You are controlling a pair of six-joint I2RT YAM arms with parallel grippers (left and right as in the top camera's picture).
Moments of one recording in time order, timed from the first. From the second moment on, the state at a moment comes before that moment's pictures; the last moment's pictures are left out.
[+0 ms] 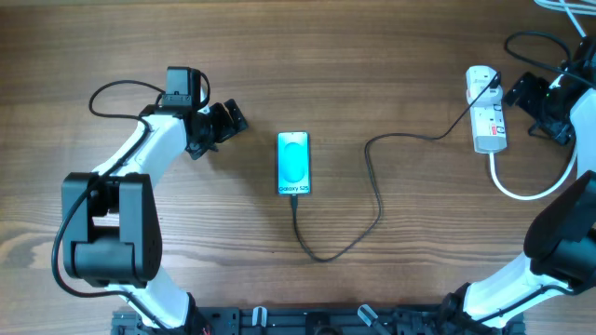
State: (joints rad) left arm -0.06 1.85 1.13 -0.47 0.23 -0.56; right arm -0.43 1.87 1.50 -0.82 -0.02 0.26
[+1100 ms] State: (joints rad) left arm -0.19 1.13 0.47 0.09 0.08 -0.43; right arm -0.43 1.87 1.50 -0.82 -0.02 0.26
